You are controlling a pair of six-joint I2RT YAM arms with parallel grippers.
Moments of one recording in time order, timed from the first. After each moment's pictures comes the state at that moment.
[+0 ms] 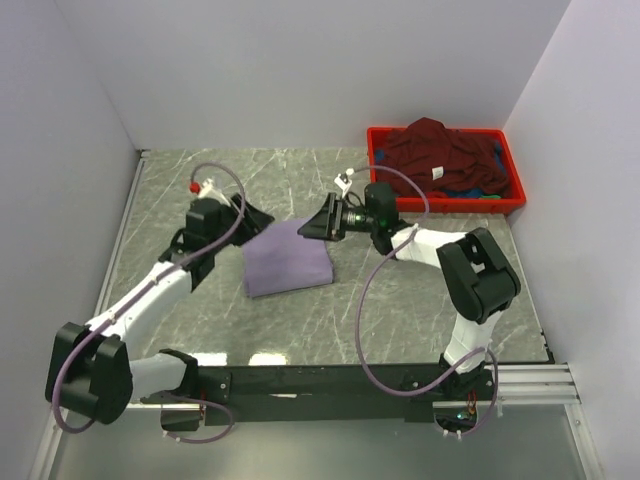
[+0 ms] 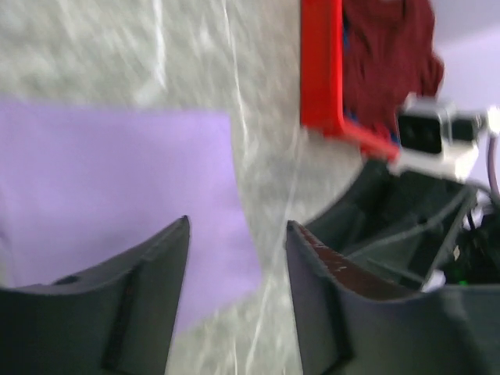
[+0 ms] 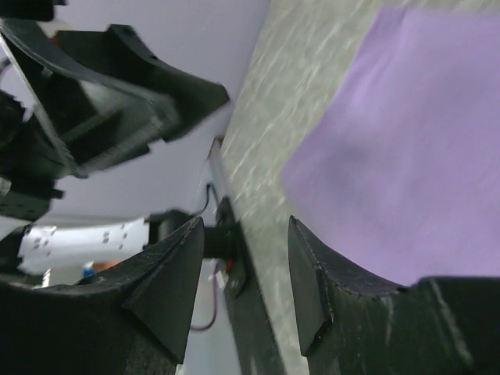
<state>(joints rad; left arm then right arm) -0.30 1.21 0.78 0.04 0.12 -0.85 0.47 1.81 1.01 0.55 -0.83 0.94</state>
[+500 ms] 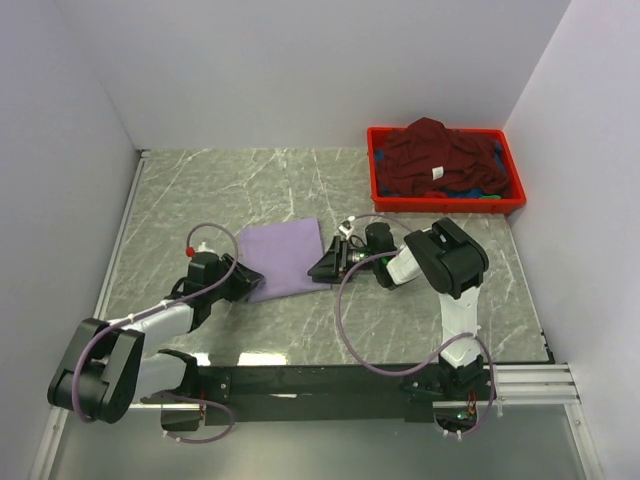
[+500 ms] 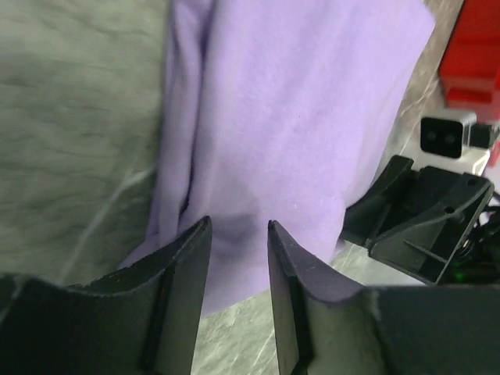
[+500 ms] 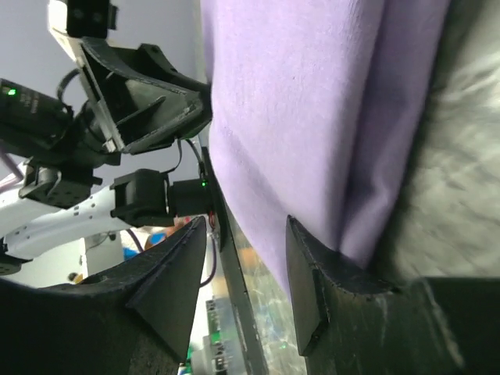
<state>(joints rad) -0.29 1.20 0.28 0.26 0.16 -1.05 0.47 2.07 0.74 0.89 -0.92 1.08</state>
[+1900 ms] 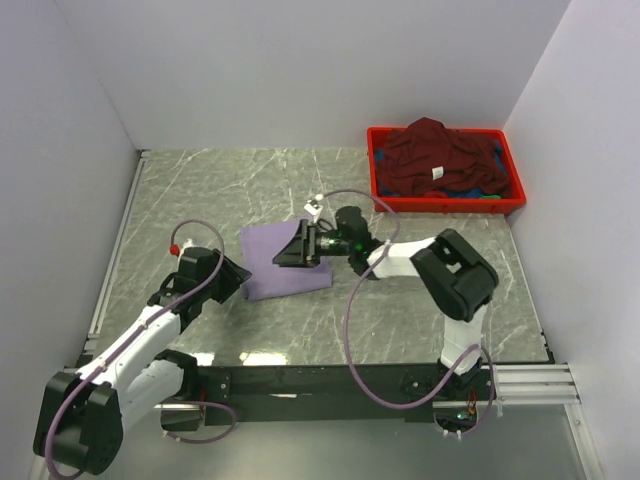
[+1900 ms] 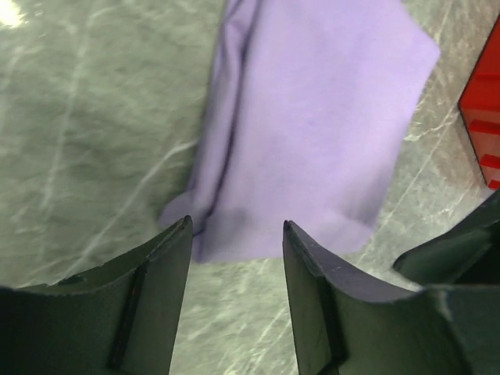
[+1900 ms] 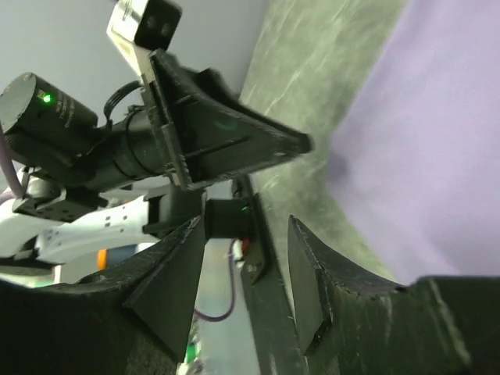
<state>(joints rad) -0.28 0.91 0.38 -0.21 0.02 -1.03 0.69 1.91 0.94 0.74 -0.77 1.07</state>
